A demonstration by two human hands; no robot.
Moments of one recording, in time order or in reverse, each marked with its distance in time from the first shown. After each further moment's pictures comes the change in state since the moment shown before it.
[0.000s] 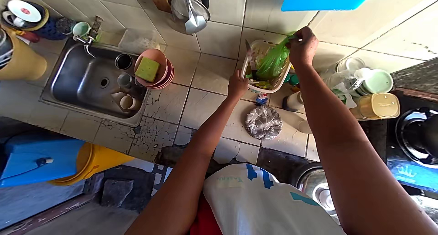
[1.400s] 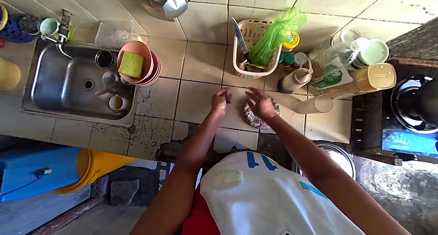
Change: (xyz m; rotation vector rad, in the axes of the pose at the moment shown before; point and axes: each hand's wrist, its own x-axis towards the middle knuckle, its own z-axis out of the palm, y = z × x) left_hand -0.078 -0.092 -0.010 -0.577 -0.062 -0.243; right_hand -0.230 0.062 0.078 -0.105 -0.376 -0.320
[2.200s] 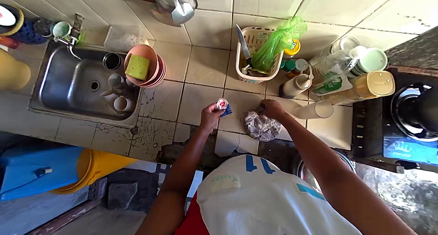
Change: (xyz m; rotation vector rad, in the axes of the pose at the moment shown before) left_hand -0.059 0.006 -0.063 0.223 -0.085 0.159; right_hand 0.010 0.047 -0.020 -0.038 -0.496 0.400
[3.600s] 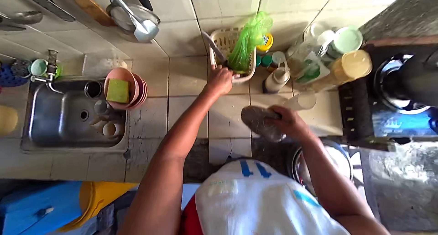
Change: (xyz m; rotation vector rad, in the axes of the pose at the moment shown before) left_hand 0.106 0.137 0.112 1.535 -0.416 0.498; right_hand -0.162 -0.018 -0.050 0.409 0.316 -0.154
